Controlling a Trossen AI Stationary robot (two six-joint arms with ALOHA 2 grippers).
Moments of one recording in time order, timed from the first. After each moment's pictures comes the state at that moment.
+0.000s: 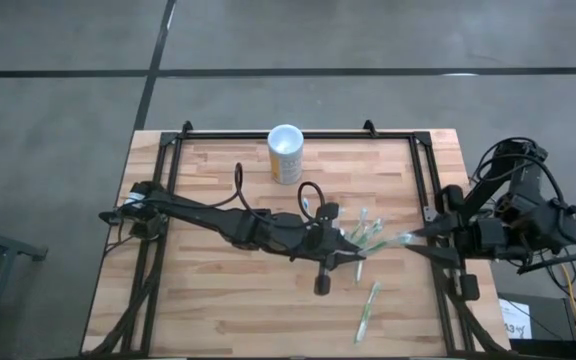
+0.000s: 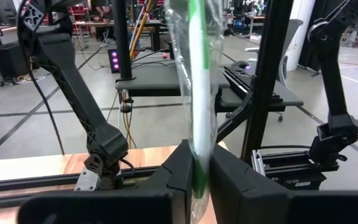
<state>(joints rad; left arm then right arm) -0.28 1.88 1.83 0.01 -0.15 -0.03 0.99 1.09 1.37 -0.14 0.99 -0.13</state>
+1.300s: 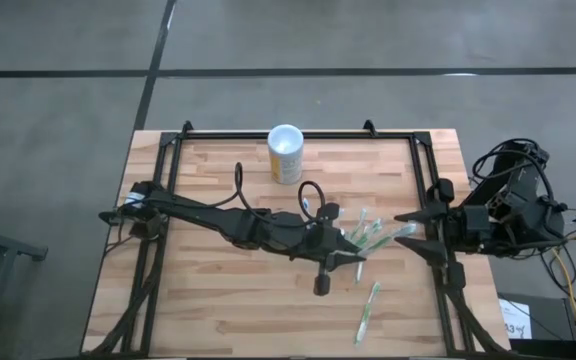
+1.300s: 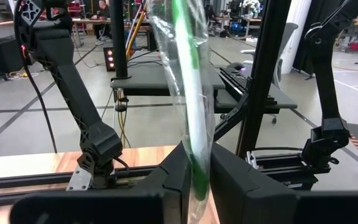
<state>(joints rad) -0.28 1.88 1.83 0.01 -0.13 -0.06 0.91 1.10 1.37 -0.14 0.99 -0.02</state>
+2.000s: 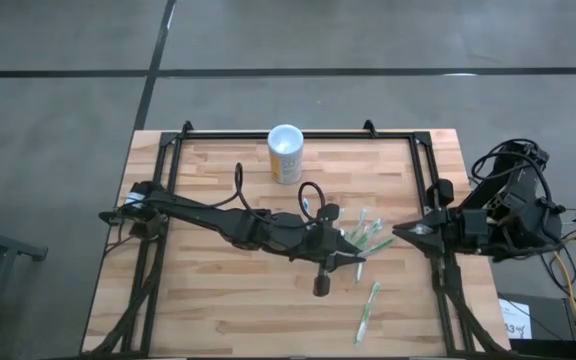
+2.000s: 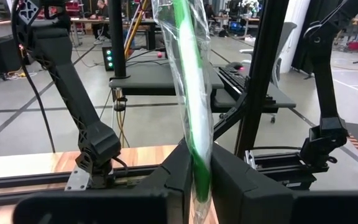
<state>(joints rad) -0.28 1.88 1.83 0.01 -0.13 -0.06 0.91 1.11 1.37 -0.14 0.99 -0.08</state>
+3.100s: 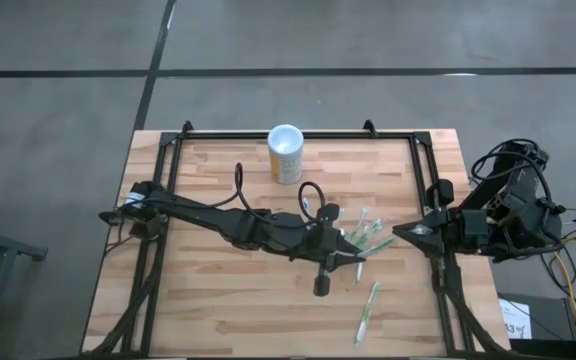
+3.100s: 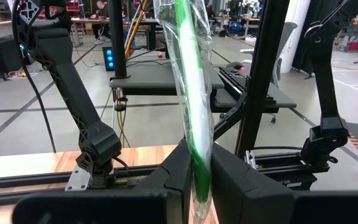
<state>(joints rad) -0.28 1.88 1.83 0.01 -0.13 -0.06 0.91 1.11 1.37 -0.14 0.99 -0.08</state>
